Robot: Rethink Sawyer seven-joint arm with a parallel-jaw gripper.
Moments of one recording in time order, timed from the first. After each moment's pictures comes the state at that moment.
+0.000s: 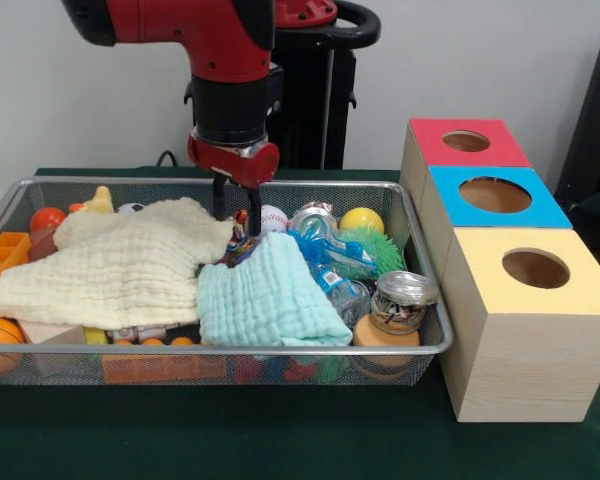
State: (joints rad) arm -0.68 -0.64 0.38 1.89 -0.79 0.41 2.71
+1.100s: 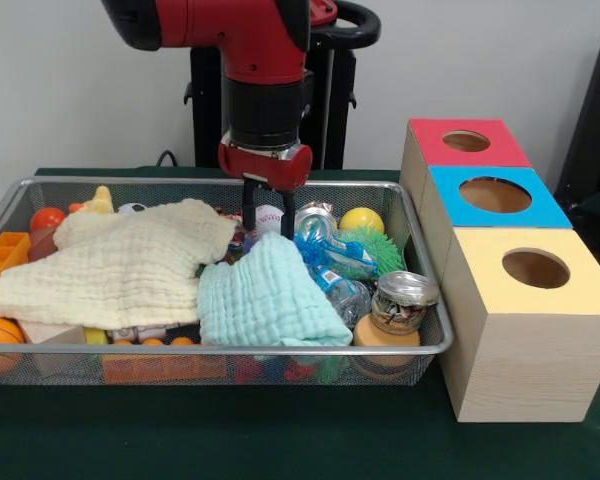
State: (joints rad) arm -0.60 -0.64 0.36 1.89 -0.82 0.34 2.71
